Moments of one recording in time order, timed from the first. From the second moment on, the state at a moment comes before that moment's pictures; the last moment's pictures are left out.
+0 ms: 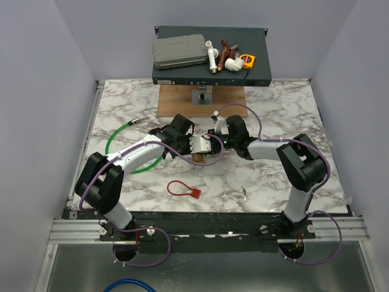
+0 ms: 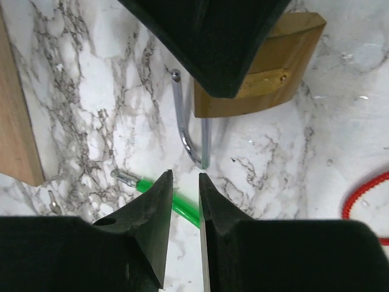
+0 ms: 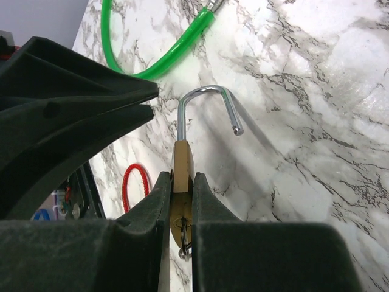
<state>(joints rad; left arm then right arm) -0.63 1.59 1.07 -0.50 0.09 0.88 0.56 1.84 0.92 0.41 -0.68 0.50</state>
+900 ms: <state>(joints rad) -0.44 1.39 1.19 -0.83 0.43 0.65 0.55 1.96 1.00 0.36 -0.48 0.48</state>
